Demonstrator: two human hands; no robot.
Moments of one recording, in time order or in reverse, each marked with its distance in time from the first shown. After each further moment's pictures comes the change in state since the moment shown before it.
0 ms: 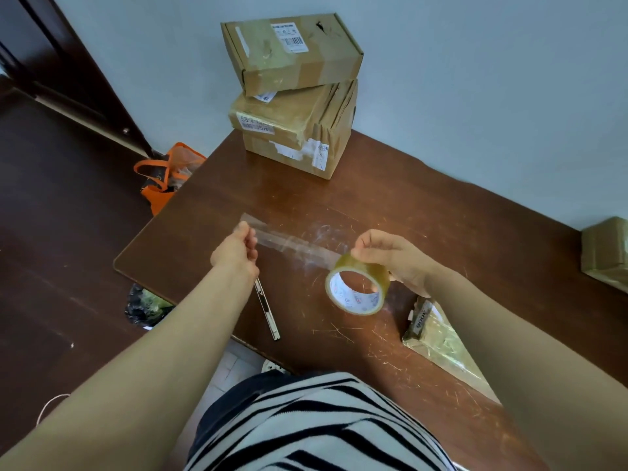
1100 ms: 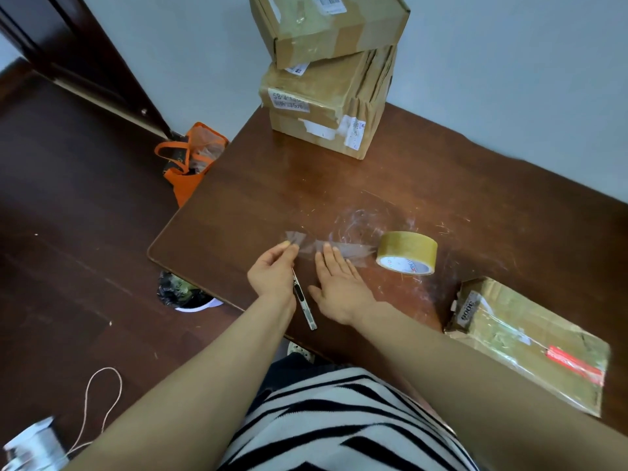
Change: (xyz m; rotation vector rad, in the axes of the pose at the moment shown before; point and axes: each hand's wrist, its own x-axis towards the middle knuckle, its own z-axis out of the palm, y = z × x) left_hand -0.003 -0.043 -0.032 0.185 0.050 0.196; right_hand 0.058 0.035 0.140 -0.999 -0.023 -0.022
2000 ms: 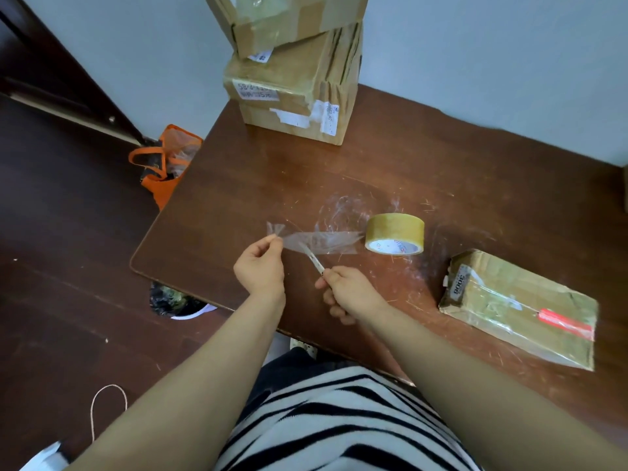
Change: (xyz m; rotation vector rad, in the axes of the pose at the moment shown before) left_hand 0.009 -0.003 0.000 0.230 0.046 0.186; right_hand -0.035 -0.007 -0.006 1.218 0.015 0.479
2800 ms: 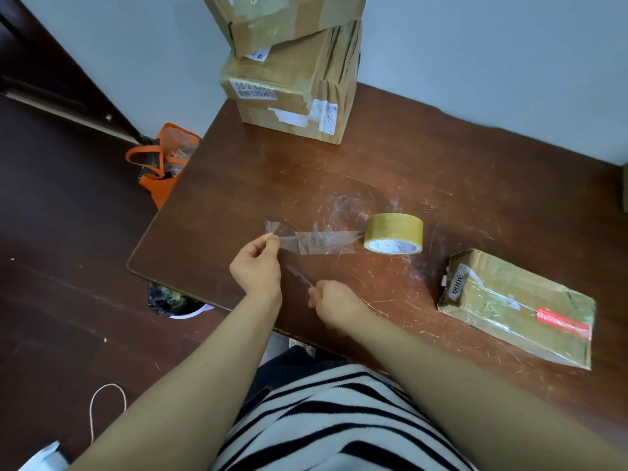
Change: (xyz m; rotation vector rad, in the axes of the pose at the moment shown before) left_hand 0.002 0.000 -0.002 -0.029 -0.007 0.016; right_hand 0.012 0.007 0.016 -0.693 -0.009 -0.171
